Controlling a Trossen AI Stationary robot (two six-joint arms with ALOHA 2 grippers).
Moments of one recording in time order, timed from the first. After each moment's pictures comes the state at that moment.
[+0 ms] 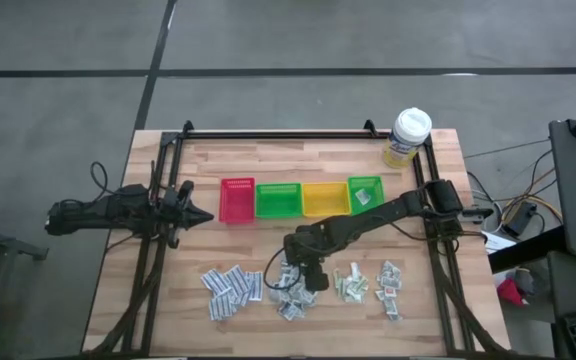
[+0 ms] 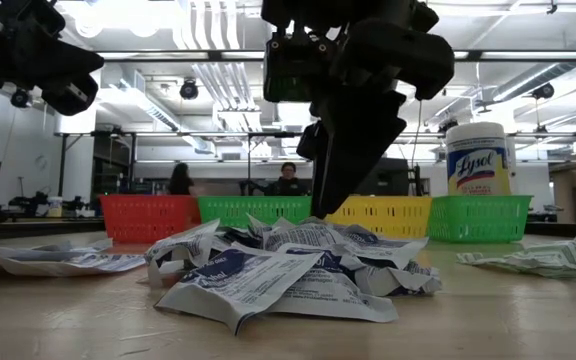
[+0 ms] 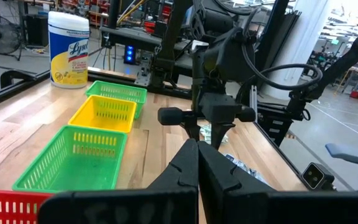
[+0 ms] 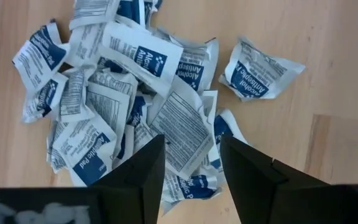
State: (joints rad) left arm 0.00 0.05 0.19 -0.25 0.09 -0.22; right arm 0.21 2.01 1.42 -0.58 -0.14 0.15
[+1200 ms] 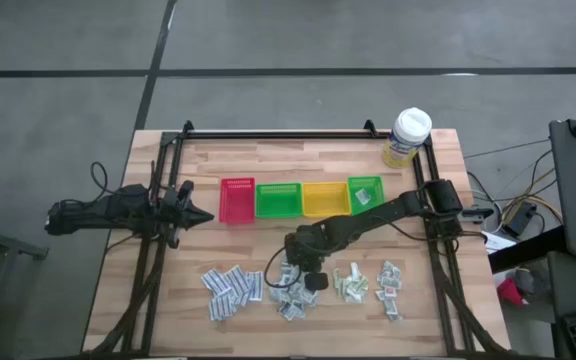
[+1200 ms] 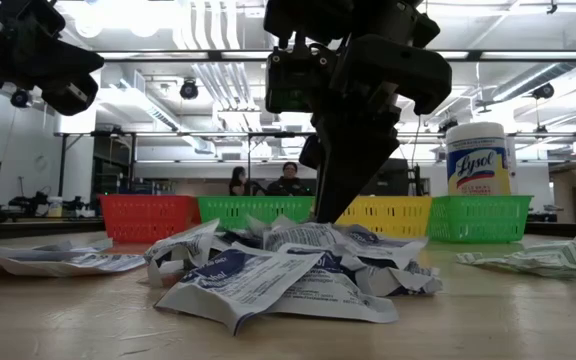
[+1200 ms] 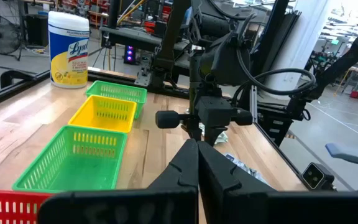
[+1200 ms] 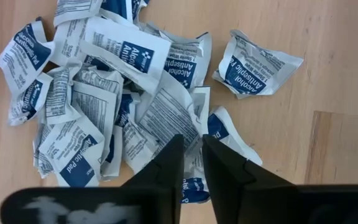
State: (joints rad) left arm 0.00 0.05 0.19 -0.25 0.09 -0.22; right arm 0.21 2.01 1.39 -0.54 -0.14 0.16
